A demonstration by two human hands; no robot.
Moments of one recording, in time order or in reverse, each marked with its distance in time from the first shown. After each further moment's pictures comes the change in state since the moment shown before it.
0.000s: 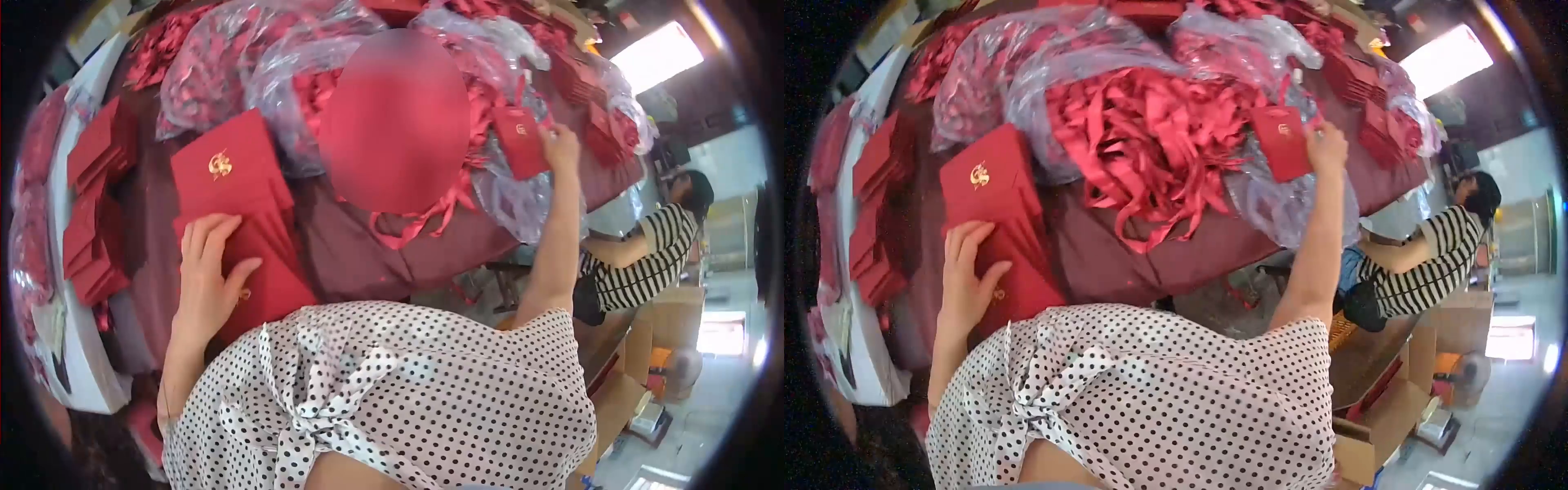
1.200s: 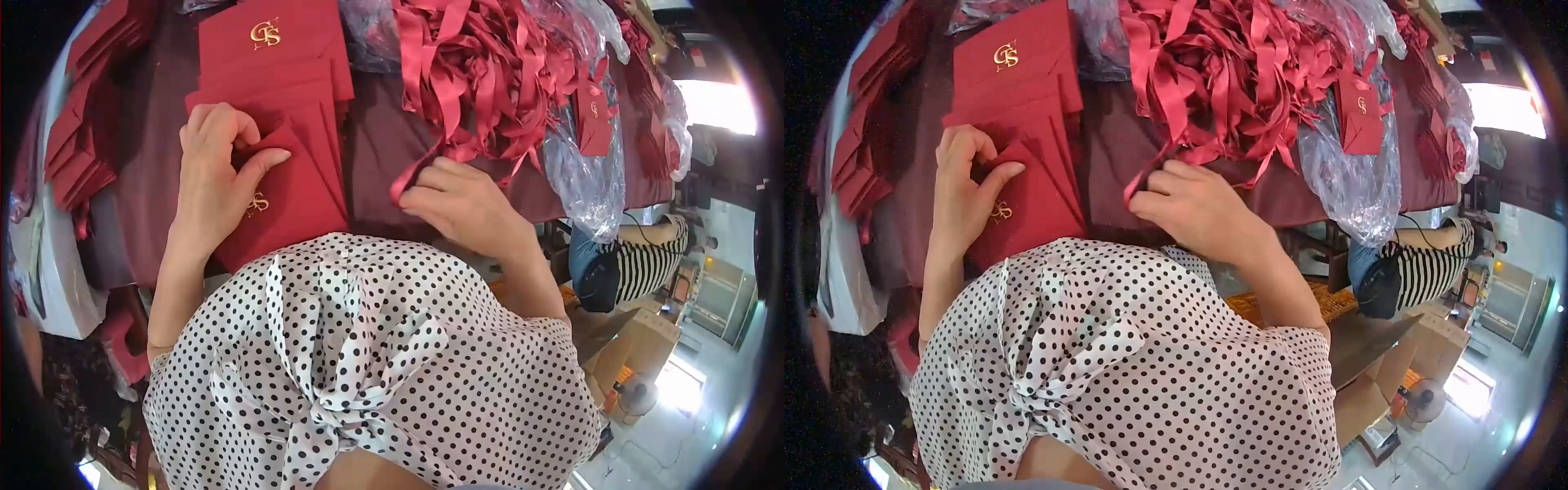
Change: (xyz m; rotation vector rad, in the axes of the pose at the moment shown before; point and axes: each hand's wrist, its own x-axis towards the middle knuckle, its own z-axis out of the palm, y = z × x) left_hand -0.026 -0.016 0.011 0.083 0.079 -0.206; right_hand -0.237 -0.265 -0.056 0.677 -0.703 -1.192
